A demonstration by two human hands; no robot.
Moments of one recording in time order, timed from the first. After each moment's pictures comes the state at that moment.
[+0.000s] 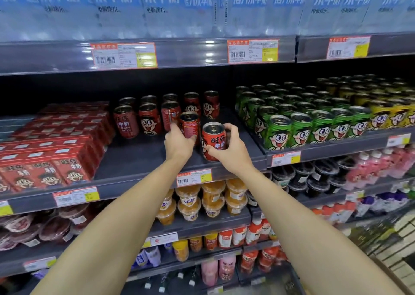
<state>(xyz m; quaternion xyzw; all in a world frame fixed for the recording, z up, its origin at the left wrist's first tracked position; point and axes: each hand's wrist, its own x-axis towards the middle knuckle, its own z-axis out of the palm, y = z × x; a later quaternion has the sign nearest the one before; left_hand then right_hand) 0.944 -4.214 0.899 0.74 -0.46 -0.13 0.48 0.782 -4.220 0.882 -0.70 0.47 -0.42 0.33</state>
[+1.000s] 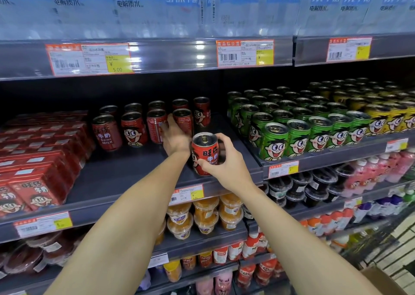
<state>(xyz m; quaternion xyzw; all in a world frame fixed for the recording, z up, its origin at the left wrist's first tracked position) 0.937 -4.297 0.892 0.76 -0.45 -0.10 0.46 0.773 -4.225 0.877 -0.72 0.44 -0.43 0.32</state>
